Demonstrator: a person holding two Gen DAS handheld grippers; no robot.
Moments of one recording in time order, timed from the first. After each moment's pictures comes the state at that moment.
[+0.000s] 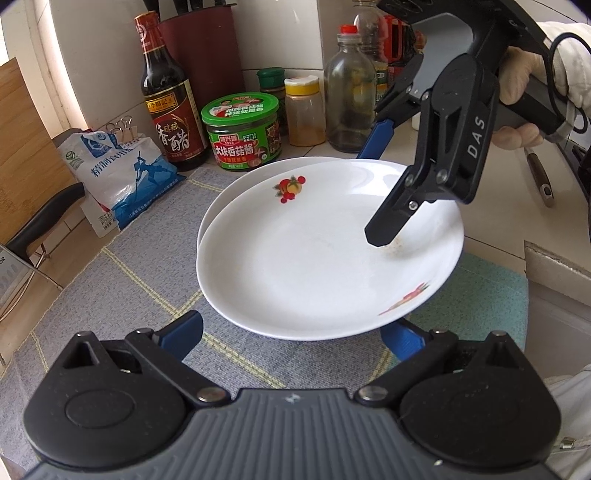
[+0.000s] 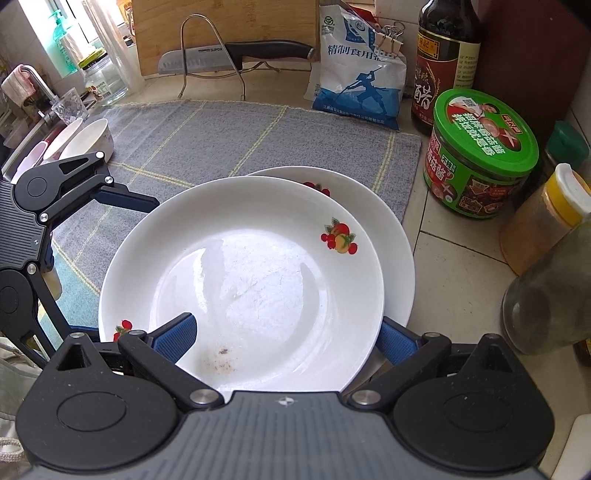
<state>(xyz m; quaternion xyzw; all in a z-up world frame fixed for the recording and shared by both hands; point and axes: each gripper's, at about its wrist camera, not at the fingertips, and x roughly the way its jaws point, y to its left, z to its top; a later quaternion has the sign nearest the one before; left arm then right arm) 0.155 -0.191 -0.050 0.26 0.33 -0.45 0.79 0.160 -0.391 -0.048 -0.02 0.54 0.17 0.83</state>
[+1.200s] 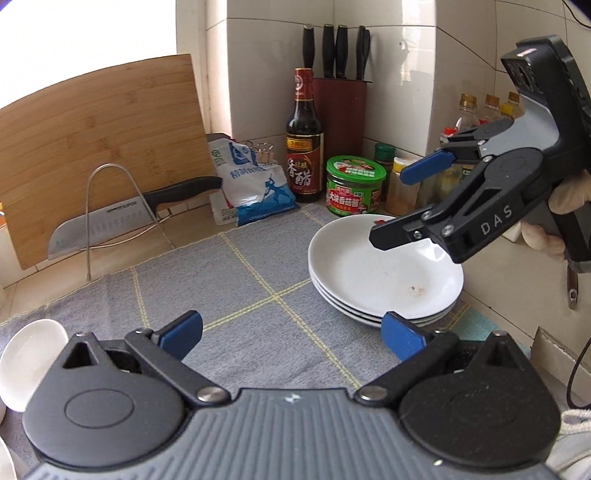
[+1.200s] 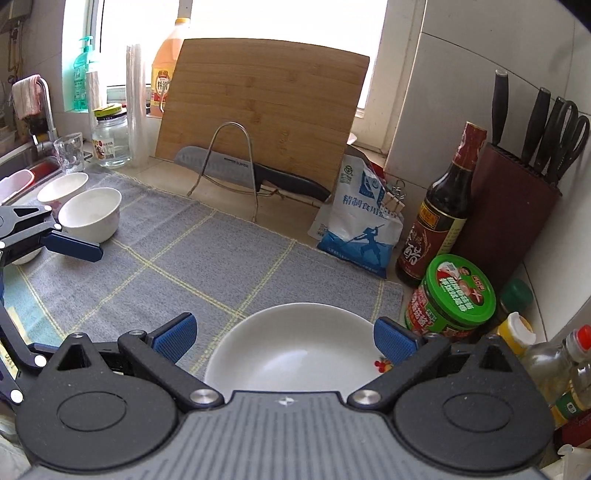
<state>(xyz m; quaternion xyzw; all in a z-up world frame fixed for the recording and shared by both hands) 0.122 -0.090 -0.006 0.11 0.29 -0.32 0.89 0.128 -0.298 0.009 -0.12 0.35 0.12 0.92</state>
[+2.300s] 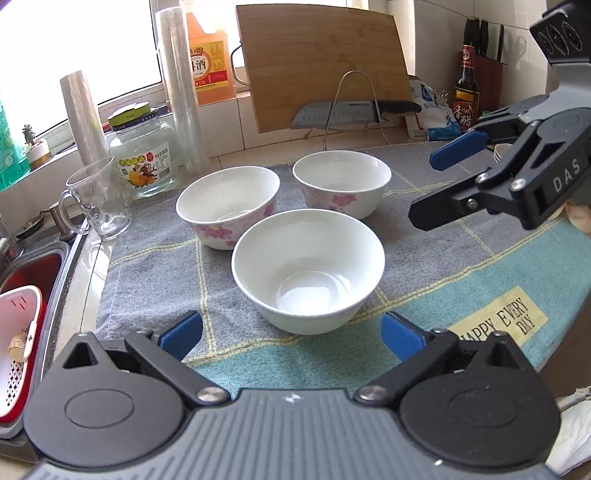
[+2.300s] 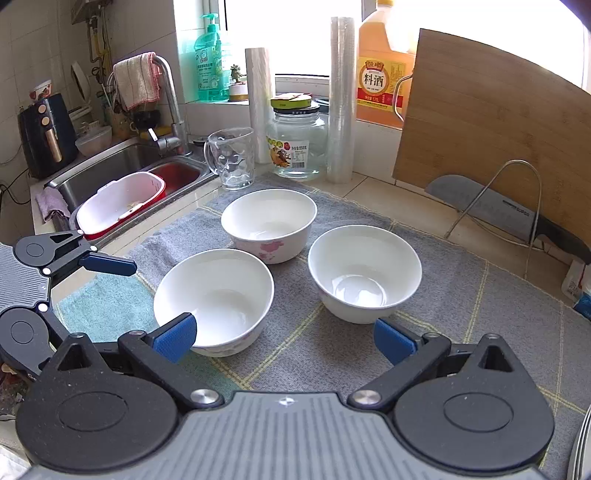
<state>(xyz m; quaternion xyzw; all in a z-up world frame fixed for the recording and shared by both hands) 0.097 0.206 -0.042 0.11 0.35 -0.18 0.91 0.147 0.020 -0.027 -0.09 0.37 0.26 0.89</state>
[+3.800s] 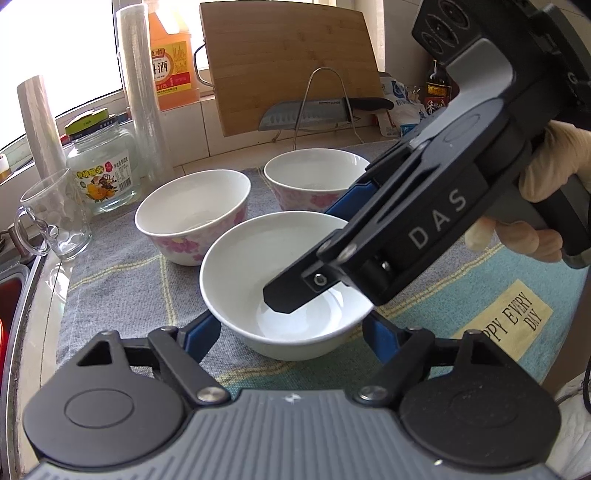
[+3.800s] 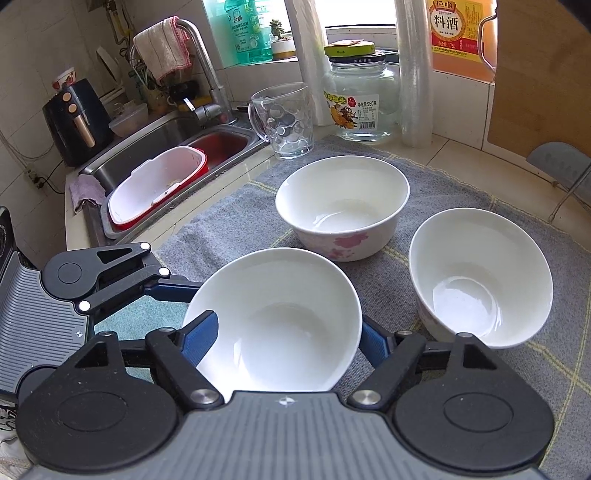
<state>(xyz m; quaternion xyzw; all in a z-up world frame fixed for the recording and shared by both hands) 0.117 0.203 -0.064 0.12 0.33 -0.24 0.90 0.203 0.074 -0.069 -0.05 0.43 0.33 0.84</state>
